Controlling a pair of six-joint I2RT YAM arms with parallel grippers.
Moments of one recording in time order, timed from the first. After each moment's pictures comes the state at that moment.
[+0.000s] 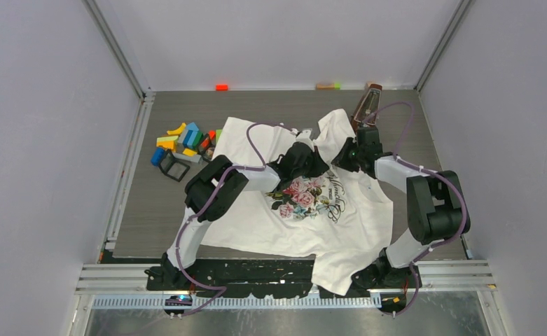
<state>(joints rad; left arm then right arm) -0.86 2.19 1.33 0.46 0.01 -0.74 0.16 1.63 0.84 -0.01 -0.16 0.59</state>
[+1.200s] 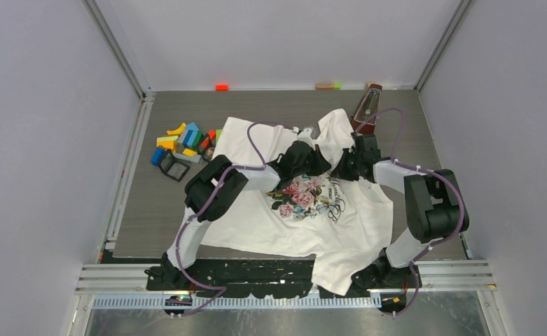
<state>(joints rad) -0.86 2.19 1.34 0.47 0.05 -0.76 0.17 1.61 0.78 -0.06 -0.22 0.47</state>
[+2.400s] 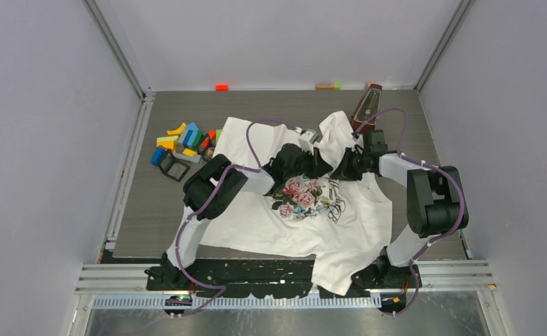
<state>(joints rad) -0.83 2.19 1.23 0.75 0.26 -0.57 0.10 1.66 0.86 -0.20 -0.44 0.40</state>
